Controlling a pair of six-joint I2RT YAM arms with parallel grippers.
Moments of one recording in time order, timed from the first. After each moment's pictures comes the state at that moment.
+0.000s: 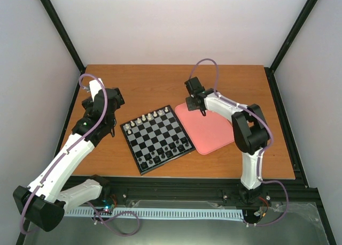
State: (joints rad) left arm -0.43 1.01 1.01 -0.47 -0.77 -0.47; right arm 0.52 1.96 1.45 -0.51 0.25 0.17
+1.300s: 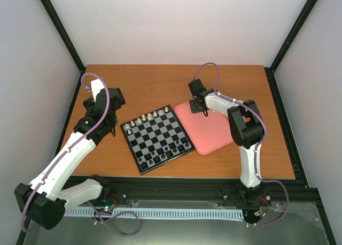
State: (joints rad) left arm -0.43 1.03 1.01 -0.47 -0.78 -0.47; right arm 0.45 2.10 1.48 -0.52 0.22 0.17
